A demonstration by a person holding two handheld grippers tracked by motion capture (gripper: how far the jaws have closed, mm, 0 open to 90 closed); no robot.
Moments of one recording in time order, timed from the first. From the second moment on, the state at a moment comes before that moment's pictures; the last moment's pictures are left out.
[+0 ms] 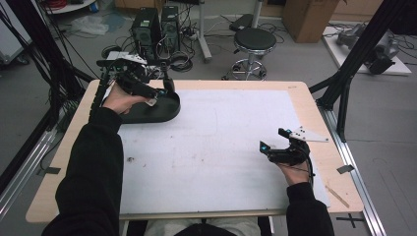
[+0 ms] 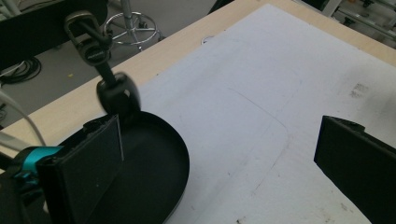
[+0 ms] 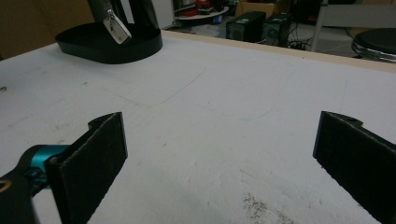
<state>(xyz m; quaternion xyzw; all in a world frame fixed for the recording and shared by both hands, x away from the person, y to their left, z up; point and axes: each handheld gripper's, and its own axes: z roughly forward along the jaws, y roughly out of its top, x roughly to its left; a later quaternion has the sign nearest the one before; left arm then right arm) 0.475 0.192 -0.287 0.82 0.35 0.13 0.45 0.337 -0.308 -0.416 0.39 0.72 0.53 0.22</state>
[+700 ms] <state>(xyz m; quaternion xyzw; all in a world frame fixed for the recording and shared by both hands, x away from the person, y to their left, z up) 0.426 0.209 -0.300 0.81 0.32 0.18 0.46 0.337 -0.306 -0.416 0.39 0.72 0.53 0.23</state>
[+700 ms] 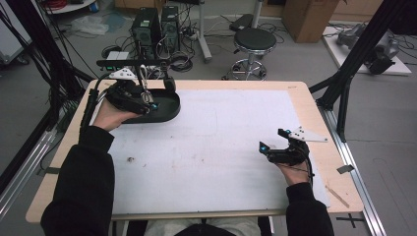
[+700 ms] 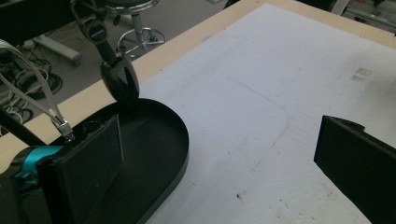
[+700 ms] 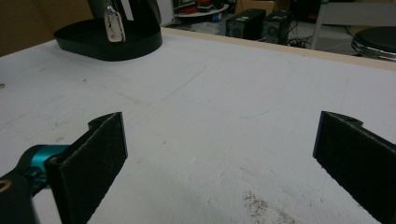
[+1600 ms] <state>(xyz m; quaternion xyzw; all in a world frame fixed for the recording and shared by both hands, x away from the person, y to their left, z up) 0.374 0.264 -0.355 0.79 0.37 0.21 0.44 0.335 -0.307 -0.417 0.39 0.72 0.52 0.22</state>
